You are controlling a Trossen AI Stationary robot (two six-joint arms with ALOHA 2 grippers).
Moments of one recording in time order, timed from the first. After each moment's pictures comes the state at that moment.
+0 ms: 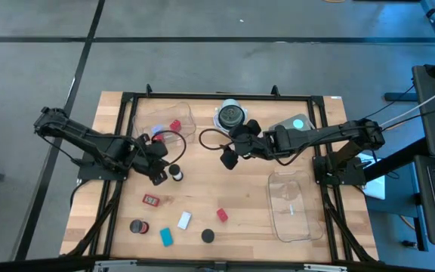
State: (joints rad) left arm -0.35 1.11 0.97 -1.10 -0.47 -0.81; right arm 0.13 1.61 1.35 -0.52 0.53 0.54
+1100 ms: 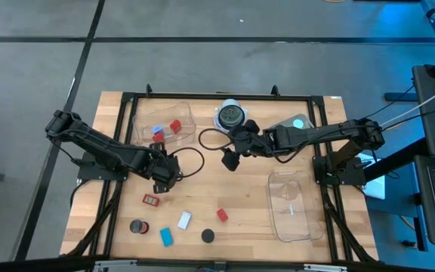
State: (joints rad) left arm -0.34 1.34 0.97 -1.06 -0.36 -0.49; right arm 0.11 1.61 1.35 -0.54 0.42 0.49
